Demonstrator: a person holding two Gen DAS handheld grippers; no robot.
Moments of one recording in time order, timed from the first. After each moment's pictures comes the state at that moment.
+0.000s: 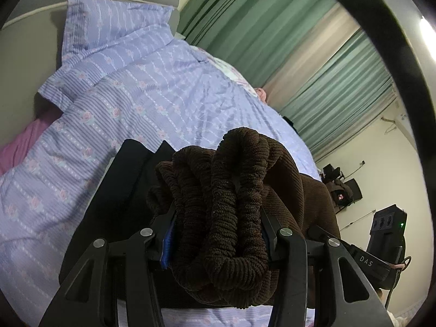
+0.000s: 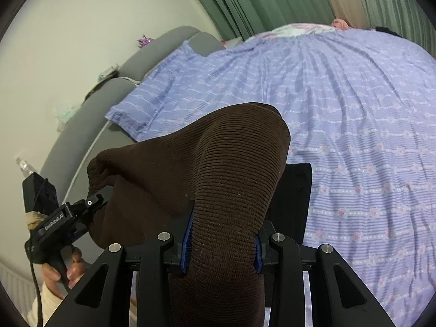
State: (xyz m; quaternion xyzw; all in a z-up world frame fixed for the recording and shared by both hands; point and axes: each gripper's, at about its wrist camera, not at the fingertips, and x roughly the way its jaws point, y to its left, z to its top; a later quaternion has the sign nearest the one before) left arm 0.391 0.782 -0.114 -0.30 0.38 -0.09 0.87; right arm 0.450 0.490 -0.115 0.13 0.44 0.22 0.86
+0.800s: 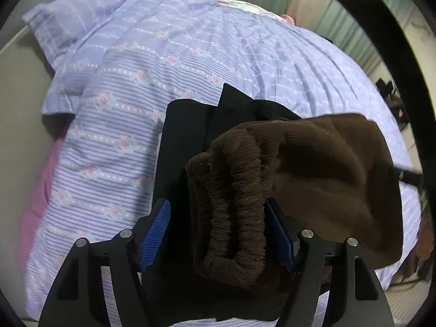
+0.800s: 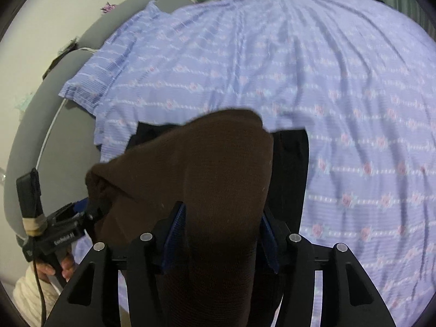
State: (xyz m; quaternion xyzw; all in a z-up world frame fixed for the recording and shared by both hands) left arm 0.444 0.777 -0.205 -0.06 0.53 -0.05 0.84; right arm 0.518 0.506 -0.204 0.11 0.53 0.17 0.82
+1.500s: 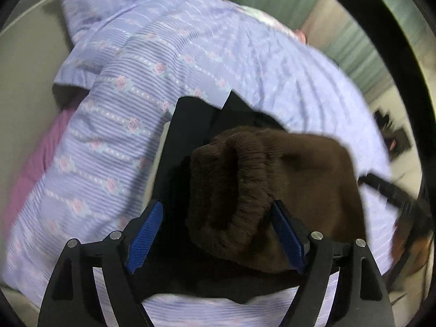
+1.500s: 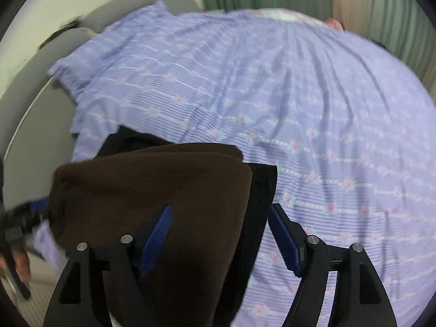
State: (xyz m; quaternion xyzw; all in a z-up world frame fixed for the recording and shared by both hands) left arm 0.417 0.799 -0.177 -0.19 0.52 -0.03 0.83; right arm 0.512 0.511 -0.178 -0.03 0.49 0.14 0.86
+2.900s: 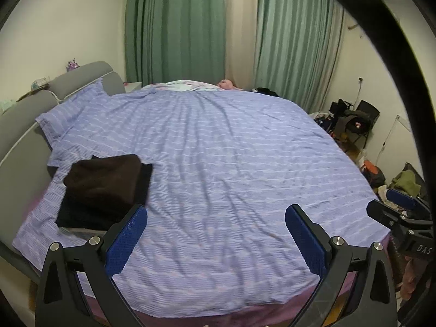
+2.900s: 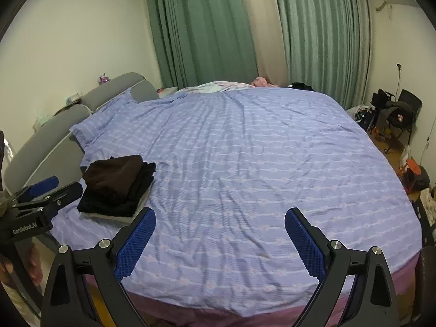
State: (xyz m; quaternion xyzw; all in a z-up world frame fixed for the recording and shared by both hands) left arm 0.145 0.320 0.048 -0.03 0.34 -0.07 0.94; right arm 0.124 0.119 0.027 0.03 0.33 0.04 0.94
